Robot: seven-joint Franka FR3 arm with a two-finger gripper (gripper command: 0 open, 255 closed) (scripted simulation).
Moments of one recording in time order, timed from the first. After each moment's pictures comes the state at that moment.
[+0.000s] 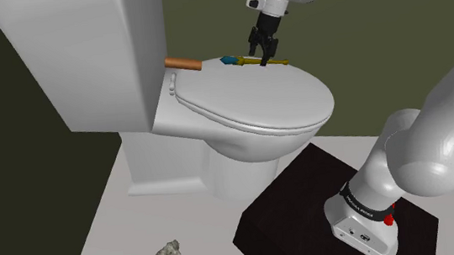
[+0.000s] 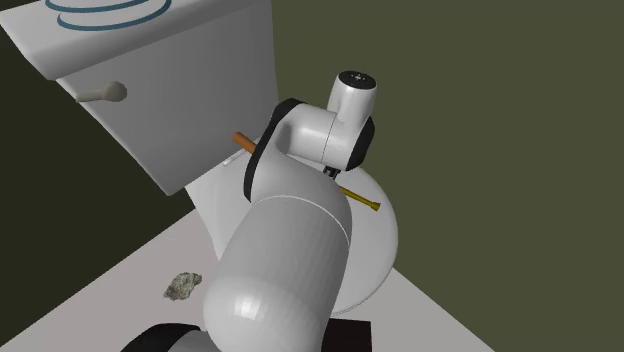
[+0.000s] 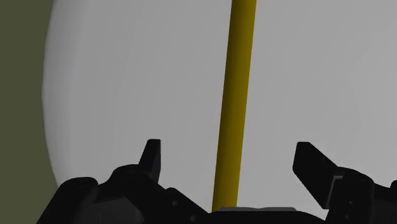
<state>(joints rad) 0.27 -0.06 -0.48 -2.00 0.08 1.97 -1.39</state>
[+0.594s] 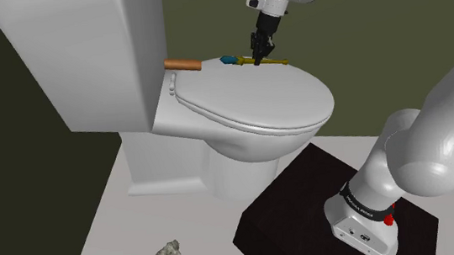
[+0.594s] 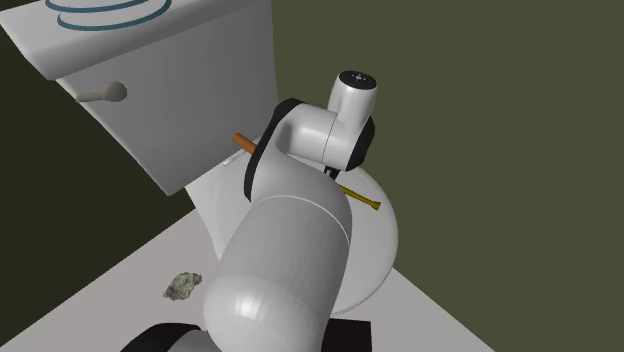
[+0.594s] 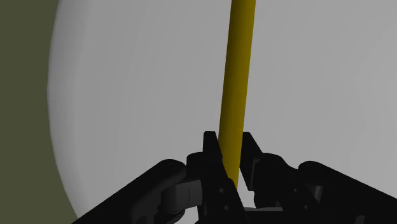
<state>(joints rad) 0.27 -0.06 -0.48 -2.00 0.09 1.98 -1.40</state>
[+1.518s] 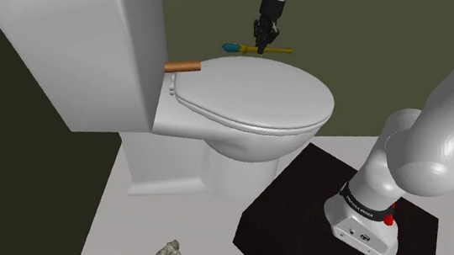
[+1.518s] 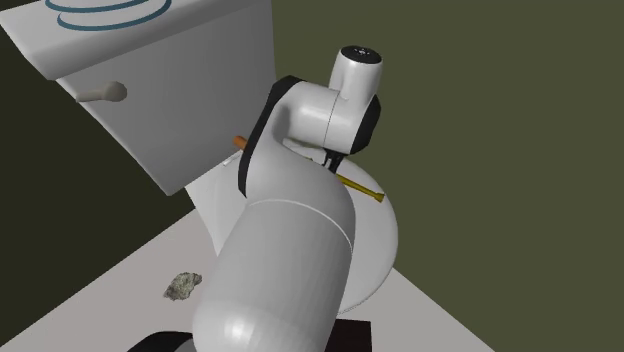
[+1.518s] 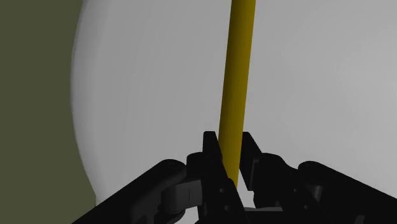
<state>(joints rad) 0.27 -0.08 -0.47 -1.90 0.07 1.85 -1.37</state>
